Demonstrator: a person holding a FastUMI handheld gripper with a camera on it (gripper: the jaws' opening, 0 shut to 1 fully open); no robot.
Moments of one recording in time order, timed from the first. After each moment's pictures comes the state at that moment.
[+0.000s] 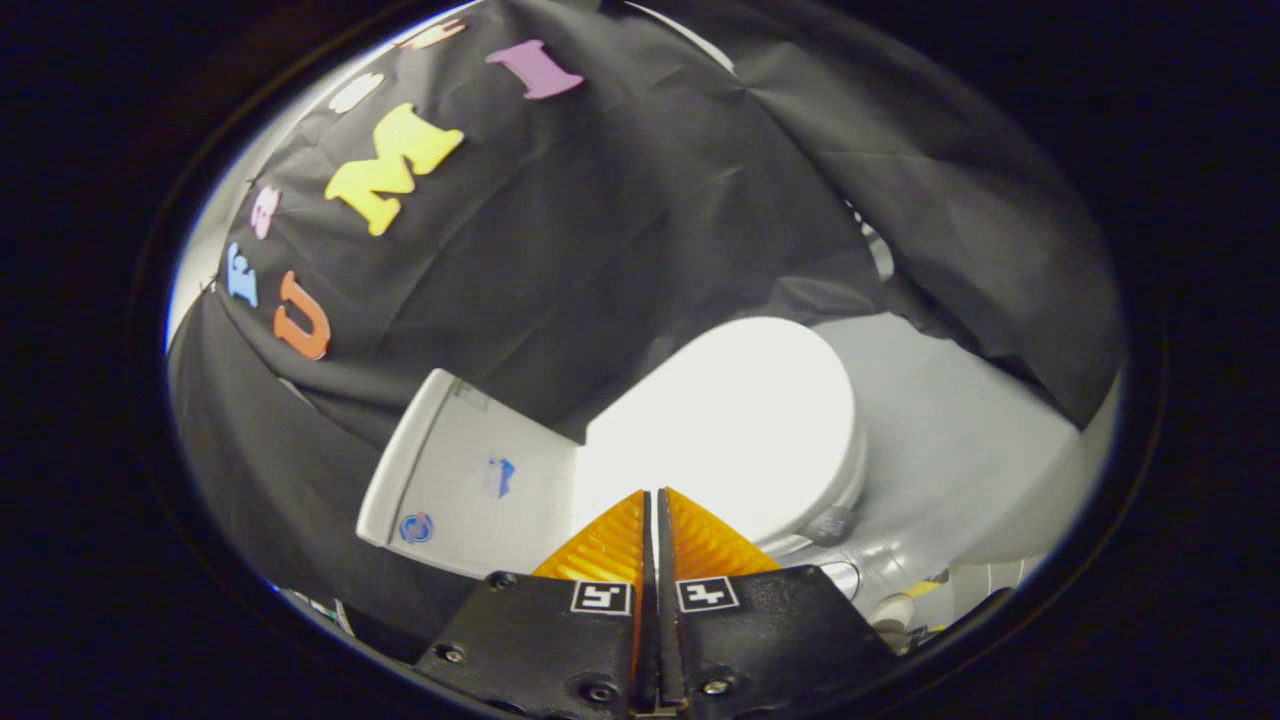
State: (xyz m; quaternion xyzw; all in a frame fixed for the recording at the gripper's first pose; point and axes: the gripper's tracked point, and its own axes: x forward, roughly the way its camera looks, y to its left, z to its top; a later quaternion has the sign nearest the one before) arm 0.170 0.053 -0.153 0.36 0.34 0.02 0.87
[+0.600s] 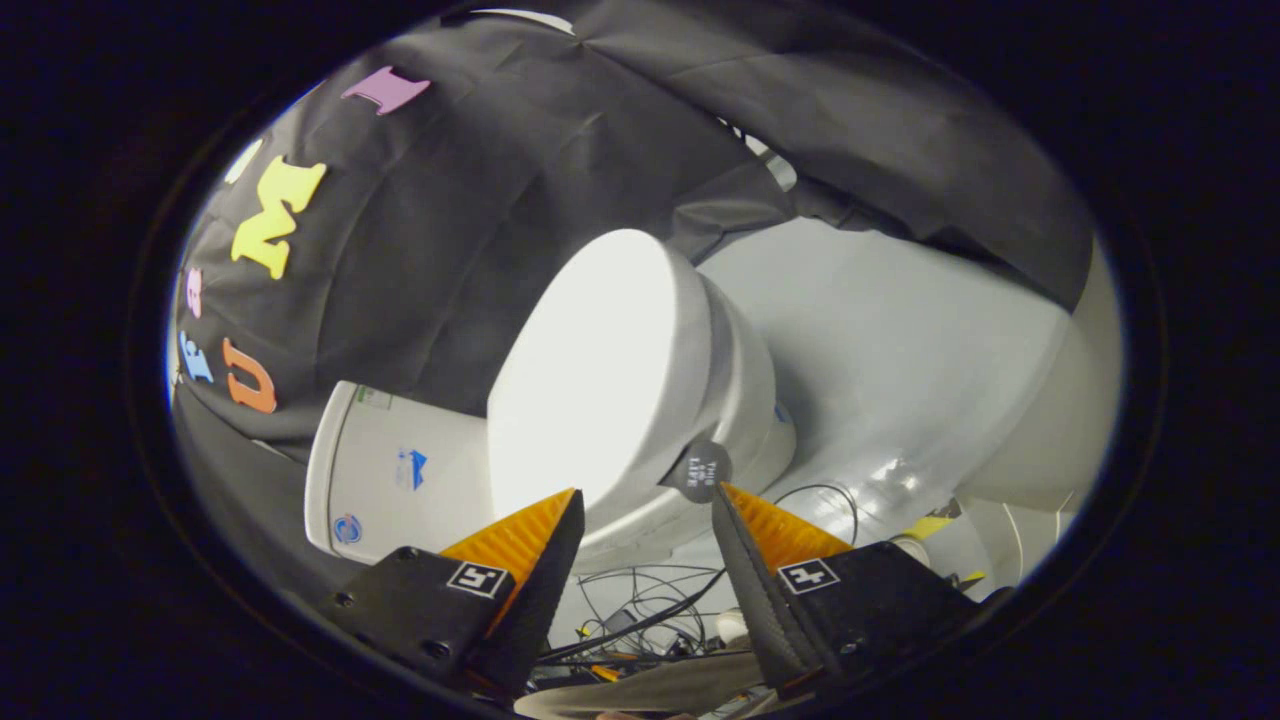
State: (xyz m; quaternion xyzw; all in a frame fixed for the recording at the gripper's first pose) arm 0.139 -0.003 -0.279 0.42 0.40 -0.05 0.81
